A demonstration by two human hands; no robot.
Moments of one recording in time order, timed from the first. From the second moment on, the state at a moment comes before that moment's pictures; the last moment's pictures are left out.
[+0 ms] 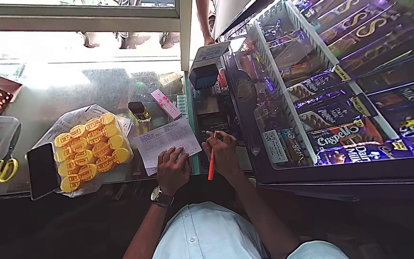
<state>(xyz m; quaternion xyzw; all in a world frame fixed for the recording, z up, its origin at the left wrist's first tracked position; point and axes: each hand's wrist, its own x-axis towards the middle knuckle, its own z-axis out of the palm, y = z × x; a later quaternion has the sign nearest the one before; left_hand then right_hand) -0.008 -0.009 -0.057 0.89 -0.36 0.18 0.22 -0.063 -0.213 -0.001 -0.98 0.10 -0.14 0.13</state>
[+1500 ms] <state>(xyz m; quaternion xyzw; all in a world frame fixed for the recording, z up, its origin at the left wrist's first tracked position) 0.002 0.003 -0.044 0.89 -0.38 0.11 0.21 -0.059 -0.185 -0.026 -0.79 0.10 -0.18 0.58</state>
